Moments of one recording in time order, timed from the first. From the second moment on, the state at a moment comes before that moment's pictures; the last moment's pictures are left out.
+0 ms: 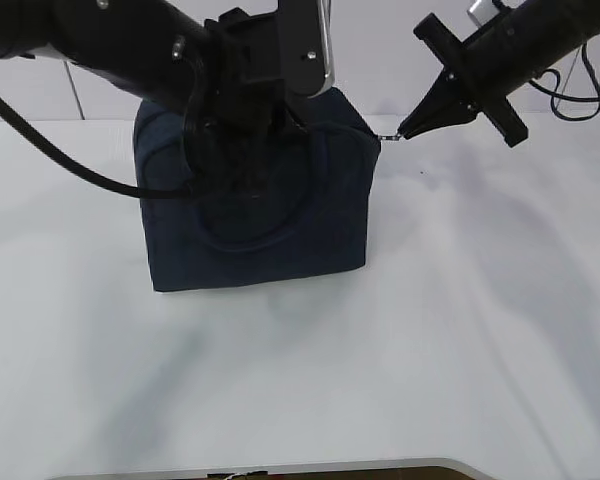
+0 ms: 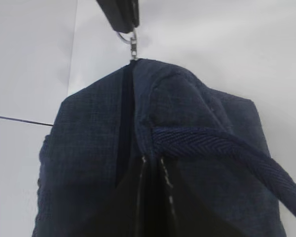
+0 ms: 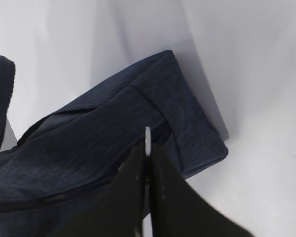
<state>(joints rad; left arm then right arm) -0.68 1.78 -1.37 -0.14 0.34 1.08 0.04 2.09 -1.86 0.71 1.17 0.21</state>
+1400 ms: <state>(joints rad) -0.68 1.78 -1.37 -0.14 0.28 1.07 0.05 2.20 -1.87 0.58 1.17 -0.01</state>
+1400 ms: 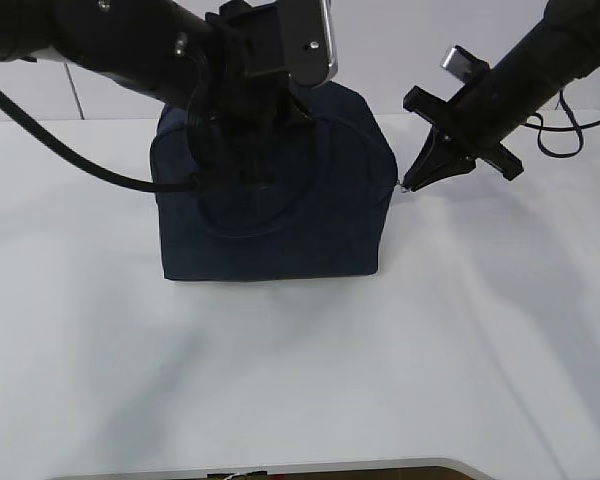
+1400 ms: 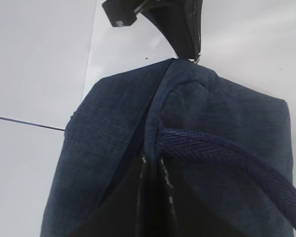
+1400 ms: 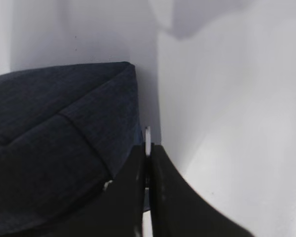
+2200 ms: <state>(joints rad) -0.68 1.78 -1.37 -0.14 0.27 1.07 0.04 2.16 -1.87 0.67 1.21 -0.55</state>
